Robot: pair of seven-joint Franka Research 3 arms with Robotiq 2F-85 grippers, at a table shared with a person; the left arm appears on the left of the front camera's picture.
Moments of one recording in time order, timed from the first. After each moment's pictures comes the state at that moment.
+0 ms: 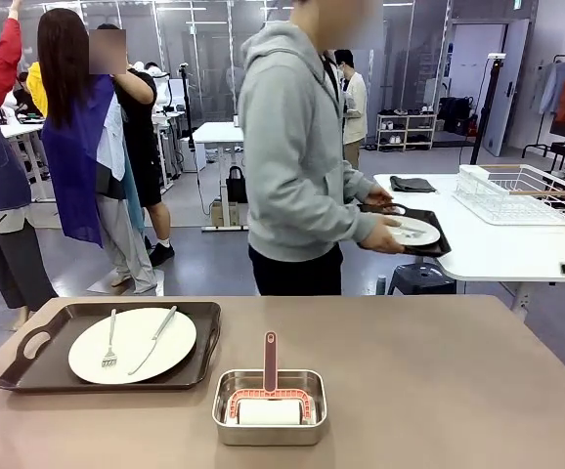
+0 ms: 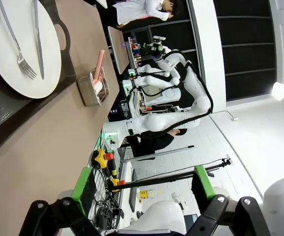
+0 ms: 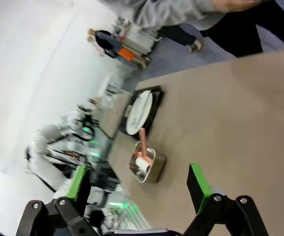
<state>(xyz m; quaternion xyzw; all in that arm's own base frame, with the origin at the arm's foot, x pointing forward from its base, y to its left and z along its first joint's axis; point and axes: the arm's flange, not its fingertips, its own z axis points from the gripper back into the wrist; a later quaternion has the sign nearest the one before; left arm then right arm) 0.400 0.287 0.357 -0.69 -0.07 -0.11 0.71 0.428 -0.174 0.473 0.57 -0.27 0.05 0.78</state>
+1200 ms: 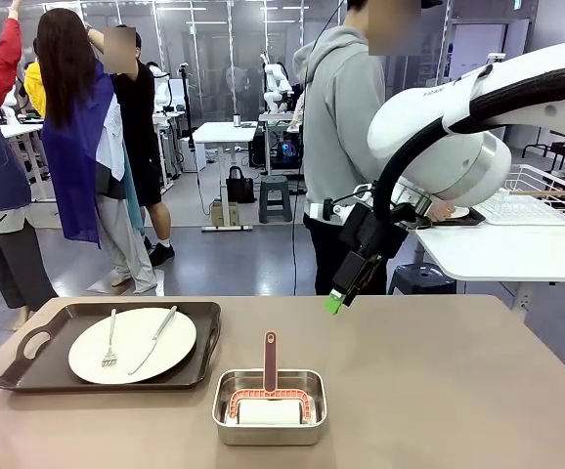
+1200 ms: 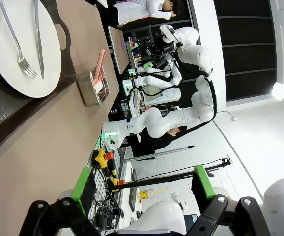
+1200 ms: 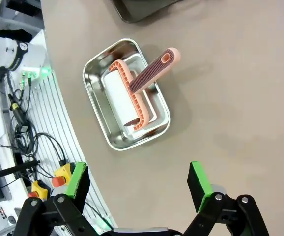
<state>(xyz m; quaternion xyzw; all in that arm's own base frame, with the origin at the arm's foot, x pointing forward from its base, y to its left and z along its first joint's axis) 0.400 0.287 0.357 -0.69 -0.07 -0.11 0.71 0.472 0.241 0.475 0.25 -0.04 0.48 0.84</state>
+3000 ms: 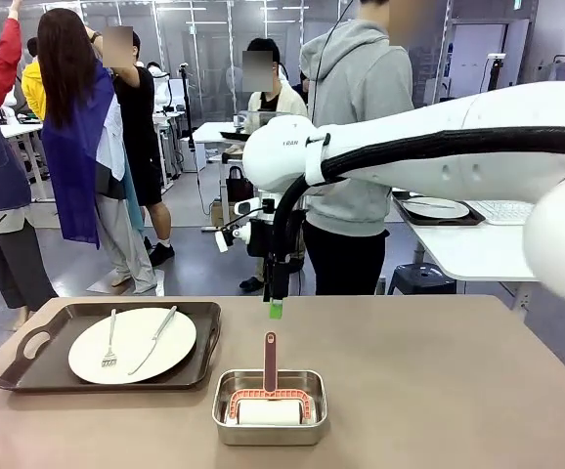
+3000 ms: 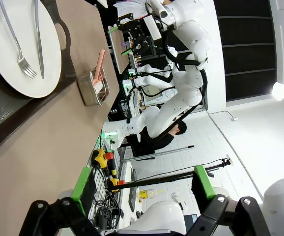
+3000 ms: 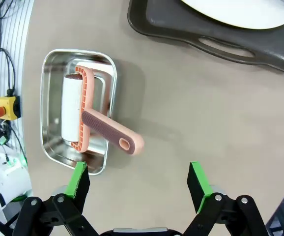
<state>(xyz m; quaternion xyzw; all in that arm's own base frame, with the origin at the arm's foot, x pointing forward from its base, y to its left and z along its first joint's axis) 0.400 0.286 0.357 -0.69 -0.07 -0.11 0.71 0.564 0.415 0.430 0.14 0.06 0.75 0.65</state>
